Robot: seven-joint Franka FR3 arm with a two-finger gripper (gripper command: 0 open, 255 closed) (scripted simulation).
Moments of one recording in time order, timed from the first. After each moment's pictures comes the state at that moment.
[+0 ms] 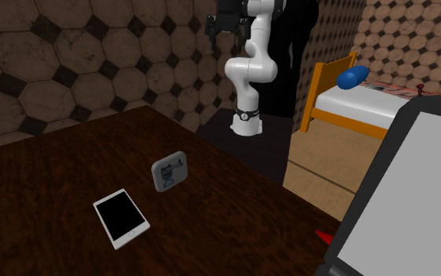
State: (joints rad) arm 0.01 -0.82 -0.02 -2.33 -0.09 1.53 0.07
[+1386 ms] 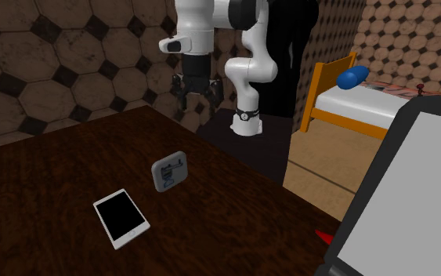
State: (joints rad) arm 0.03 -0.17 -0.08 -2.15 -0.04 2.01 0.02
